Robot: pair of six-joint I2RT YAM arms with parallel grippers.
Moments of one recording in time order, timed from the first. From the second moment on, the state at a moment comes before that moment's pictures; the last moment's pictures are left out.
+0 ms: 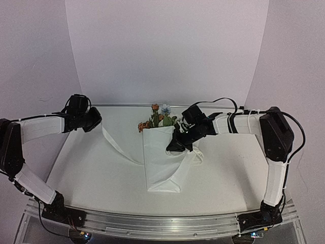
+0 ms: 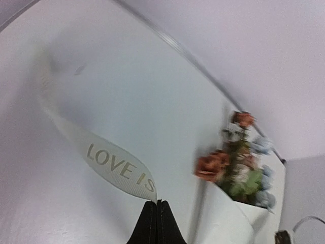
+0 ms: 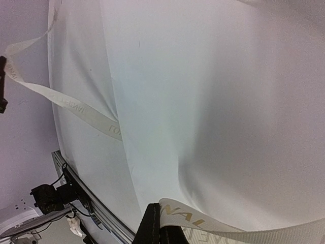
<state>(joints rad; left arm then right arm) -0.24 1.47 0.91 -0.12 -0.02 -0.88 0.70 1.97 1.39 -0.37 -0.50 0.82</state>
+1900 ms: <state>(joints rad) -0.70 1.75 1.31 0.06 0.90 -0.28 0.80 1.85 1.11 0.27 -0.06 0.39</state>
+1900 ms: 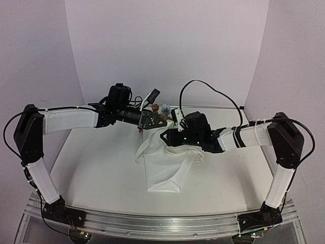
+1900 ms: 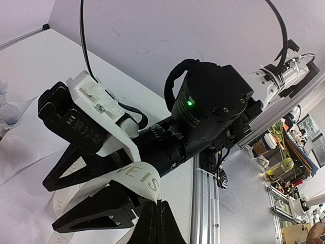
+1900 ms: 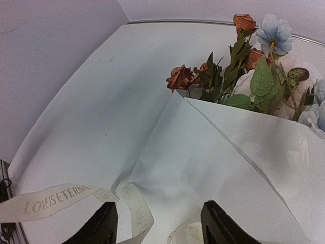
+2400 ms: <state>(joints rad) -0.70 1.77 1.31 0.07 0.84 -0.34 0.80 1.54 1.07 -0.16 0.12 0.33</state>
